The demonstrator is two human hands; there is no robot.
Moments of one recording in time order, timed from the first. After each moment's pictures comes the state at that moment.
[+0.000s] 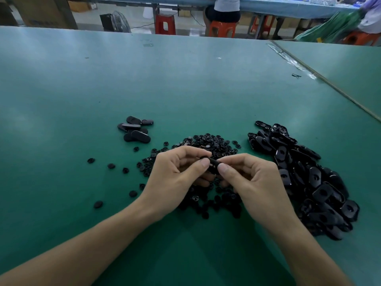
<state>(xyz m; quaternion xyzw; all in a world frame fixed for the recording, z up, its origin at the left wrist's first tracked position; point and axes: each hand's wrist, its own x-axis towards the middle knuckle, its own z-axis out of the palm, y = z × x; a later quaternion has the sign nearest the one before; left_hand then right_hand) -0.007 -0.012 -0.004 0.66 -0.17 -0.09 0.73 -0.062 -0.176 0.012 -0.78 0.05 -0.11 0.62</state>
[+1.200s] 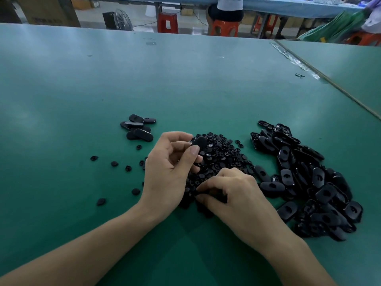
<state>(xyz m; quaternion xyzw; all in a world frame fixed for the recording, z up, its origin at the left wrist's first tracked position) -0.003 -0.015 -0.011 0.65 -0.14 0.08 0.75 -0.072 -0.161 0.008 -0.95 -0.08 -0.05 0.31</state>
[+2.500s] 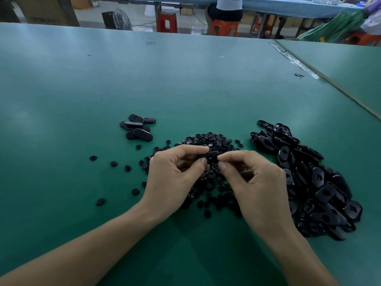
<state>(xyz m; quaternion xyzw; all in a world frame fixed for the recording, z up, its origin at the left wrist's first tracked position) -0.007 -0.012 -0.011 0.69 -0.16 0.01 0.71 -0.066 -0.162 0.013 -0.85 0.01 -0.25 0.47</state>
